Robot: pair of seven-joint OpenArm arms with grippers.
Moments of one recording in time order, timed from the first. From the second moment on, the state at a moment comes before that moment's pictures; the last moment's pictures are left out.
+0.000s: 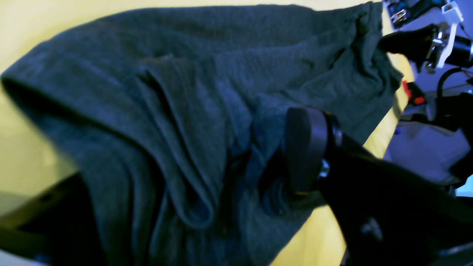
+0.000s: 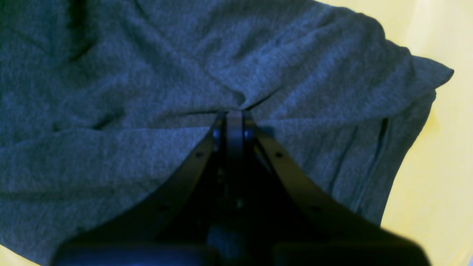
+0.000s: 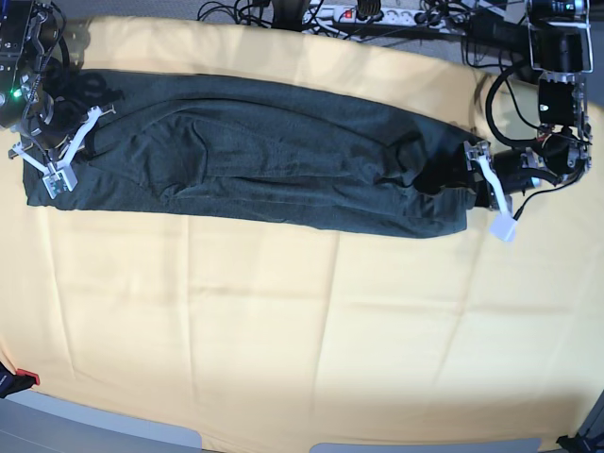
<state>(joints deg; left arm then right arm) -1.5 -31.0 -4.5 73.9 -77.0 -40.3 65.5 -19.8 24.6 22.5 107.5 22.5 29.9 -56.0</state>
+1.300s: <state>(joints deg) -7.4 -15.3 -4.7 73.6 -86.9 -43.7 75.9 -19.8 24.6 22.5 107.5 22.5 29.9 -55.1</state>
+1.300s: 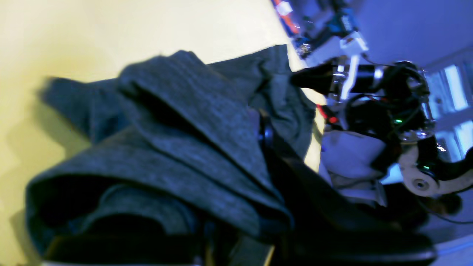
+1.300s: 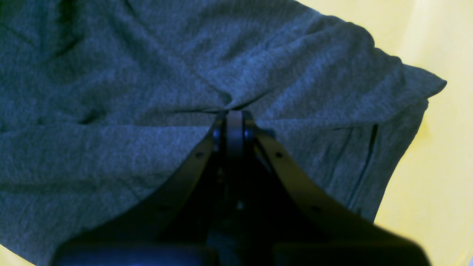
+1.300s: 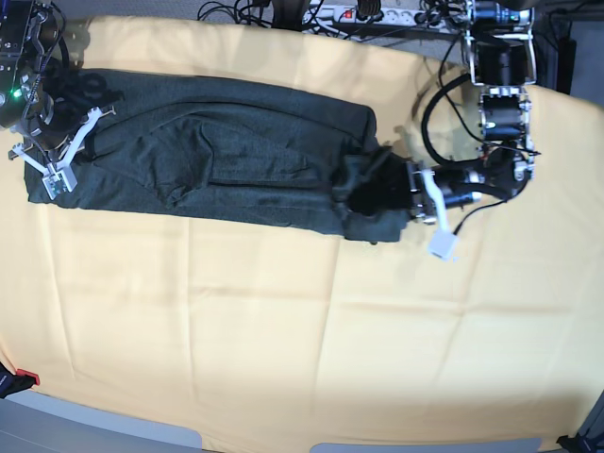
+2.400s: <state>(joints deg) -7.3 5.8 12.8 73.6 -75.6 -43.7 69.2 -19.8 24.6 22.5 107.5 22.8 29.9 -55.3</state>
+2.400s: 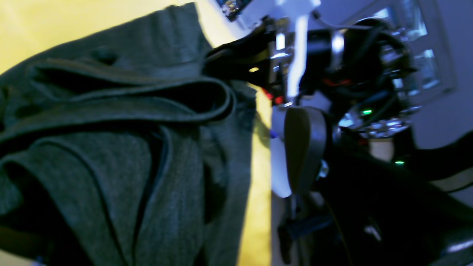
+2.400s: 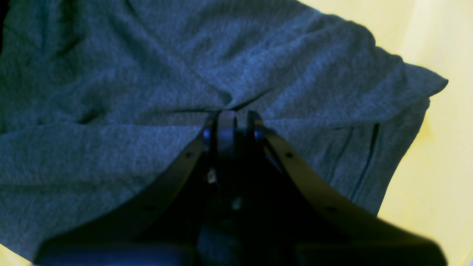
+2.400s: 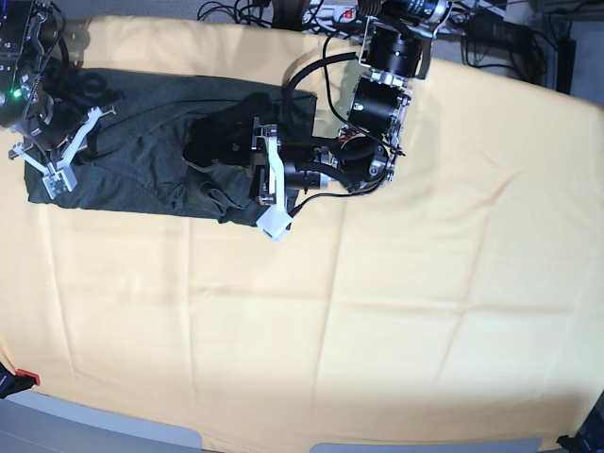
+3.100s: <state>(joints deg) -6.2 7.2 20.8 73.6 -77.0 -43.7 69.5 -19.7 24.6 22.5 107.5 22.9 28.4 -55.3</state>
